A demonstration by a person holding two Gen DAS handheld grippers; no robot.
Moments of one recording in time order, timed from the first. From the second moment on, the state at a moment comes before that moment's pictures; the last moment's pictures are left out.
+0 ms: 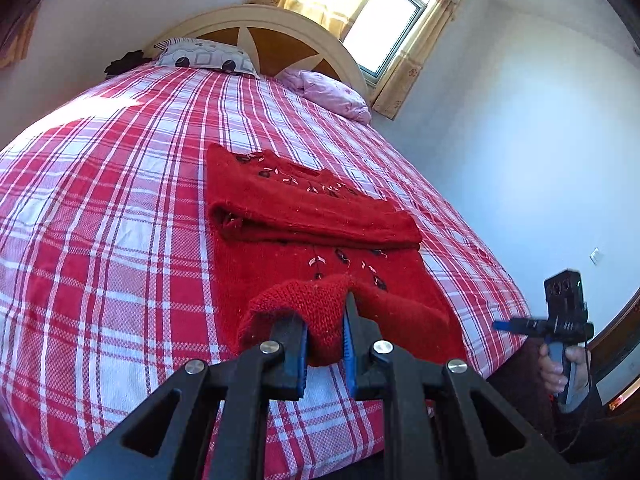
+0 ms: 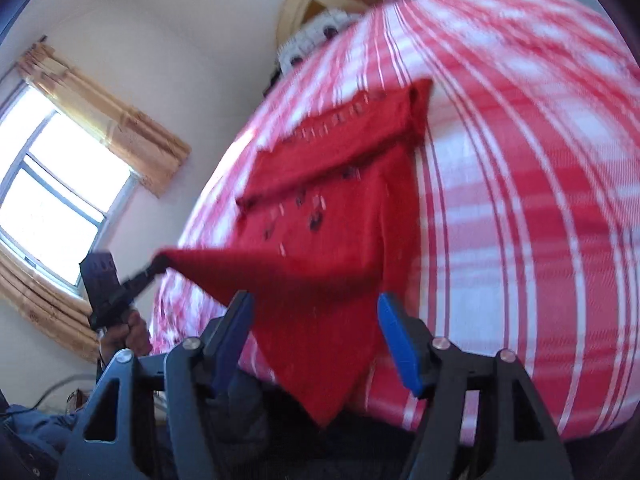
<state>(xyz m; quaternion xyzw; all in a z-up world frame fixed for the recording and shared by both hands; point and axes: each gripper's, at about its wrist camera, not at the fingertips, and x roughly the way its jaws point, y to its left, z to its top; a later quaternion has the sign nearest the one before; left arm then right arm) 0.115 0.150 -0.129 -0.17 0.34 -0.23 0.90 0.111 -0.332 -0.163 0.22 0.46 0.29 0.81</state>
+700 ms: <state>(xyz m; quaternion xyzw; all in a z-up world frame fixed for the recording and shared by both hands) 0.112 0.152 -0.138 -0.18 0.34 -0.23 0.89 0.079 -0.290 -0.257 0.29 0.59 0.29 0.70</state>
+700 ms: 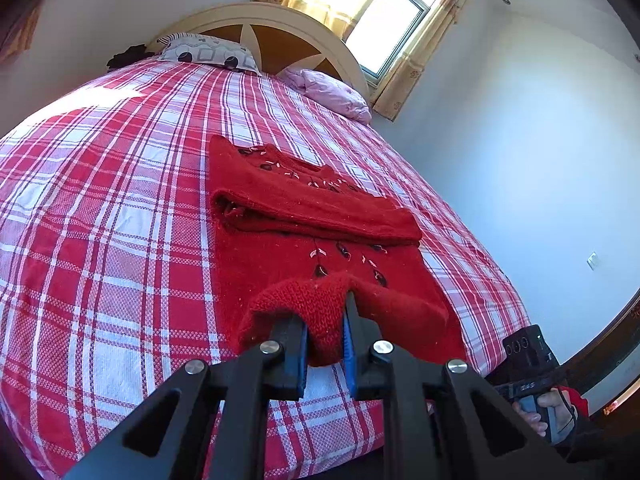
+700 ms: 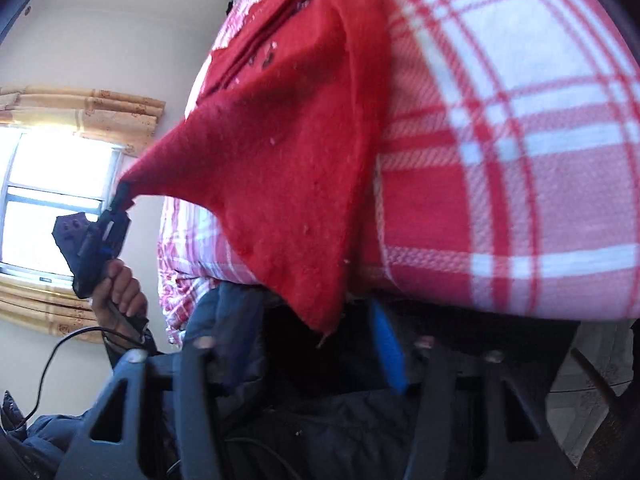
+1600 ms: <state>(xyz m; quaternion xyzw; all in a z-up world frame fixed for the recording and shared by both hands) 0.181 0.160 -0.083 -0.16 0.30 -0.23 0.91 0.171 -0.327 -0.067 0.24 0.33 0.28 0.87</state>
